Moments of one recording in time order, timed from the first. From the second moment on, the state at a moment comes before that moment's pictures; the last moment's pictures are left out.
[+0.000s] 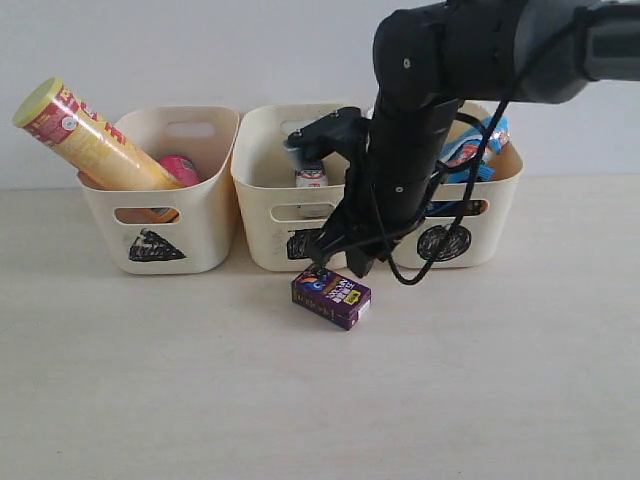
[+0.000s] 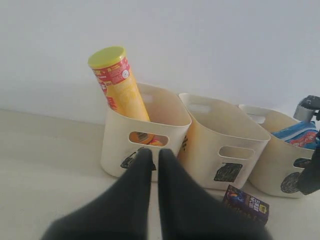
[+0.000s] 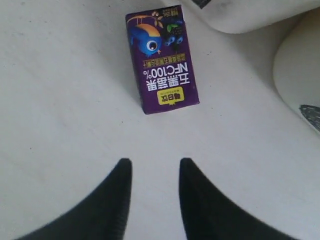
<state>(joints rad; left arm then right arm) -0.09 0.00 -0.14 -0.26 0.24 0.02 0.59 1.95 -1.61 0.00 1.00 -0.19</state>
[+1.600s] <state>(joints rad) -0.09 0.00 -0.14 -0.29 0.24 0.02 0.50 2.23 -1.67 0.26 0.78 -0.47</state>
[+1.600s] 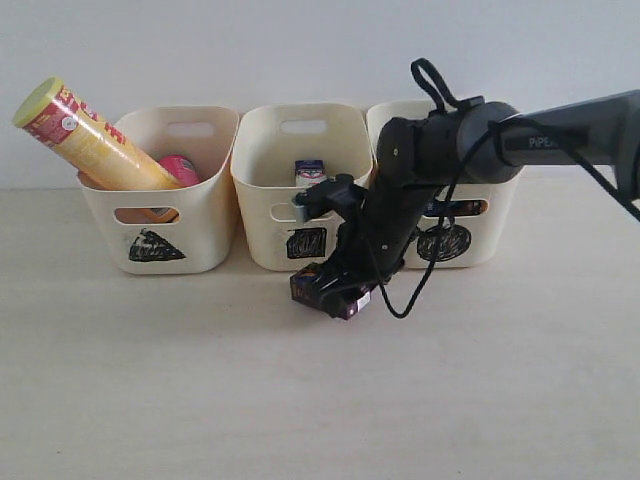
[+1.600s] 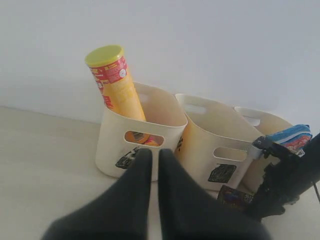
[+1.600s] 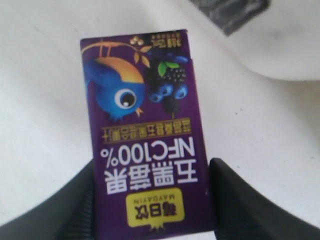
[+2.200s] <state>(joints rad) -0.09 0.00 -0.14 -0.29 0.24 0.02 0.50 1.98 -1.67 0.29 0.82 -0.48</state>
